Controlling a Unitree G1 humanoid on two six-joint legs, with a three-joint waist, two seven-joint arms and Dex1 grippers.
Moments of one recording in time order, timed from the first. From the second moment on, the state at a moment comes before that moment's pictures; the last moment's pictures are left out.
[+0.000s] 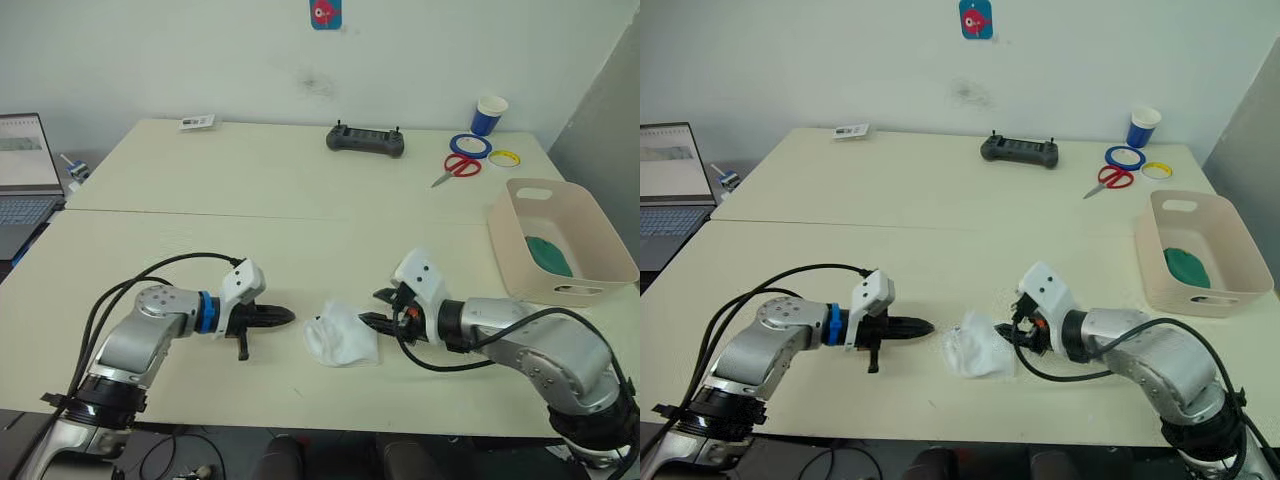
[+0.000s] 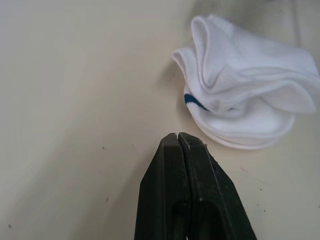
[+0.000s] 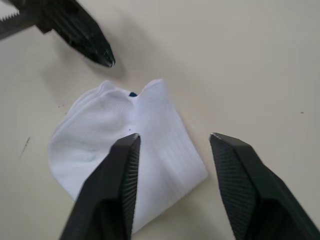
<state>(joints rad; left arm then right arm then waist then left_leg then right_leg) -0.38 0.74 -0.11 -0.01 -0.32 0.46 -1.22 -0.39 -0.57 0.31 -0.60 0.53 1.07 0.43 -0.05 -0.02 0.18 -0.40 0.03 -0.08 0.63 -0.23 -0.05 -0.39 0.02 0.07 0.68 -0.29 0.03</state>
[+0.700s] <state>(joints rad) -0.49 0.63 -0.32 -0.01 -0.22 0.29 -1.28 -0.36 -0.59 0.41 -0.56 0.35 0.95 0.56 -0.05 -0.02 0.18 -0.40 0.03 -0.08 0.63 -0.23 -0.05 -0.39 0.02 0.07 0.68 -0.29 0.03</state>
